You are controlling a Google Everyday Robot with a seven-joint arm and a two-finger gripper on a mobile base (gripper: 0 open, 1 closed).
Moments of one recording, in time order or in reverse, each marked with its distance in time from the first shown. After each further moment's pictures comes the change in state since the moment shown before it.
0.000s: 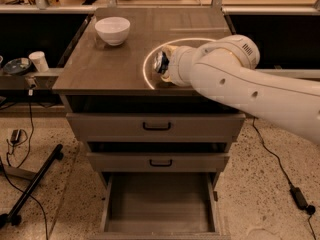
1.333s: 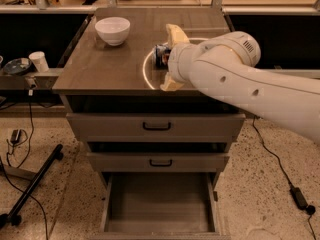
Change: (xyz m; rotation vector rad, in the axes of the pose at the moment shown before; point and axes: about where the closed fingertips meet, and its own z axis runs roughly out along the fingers) arm 0.000 0.000 0.000 0.000 0.000 0.000
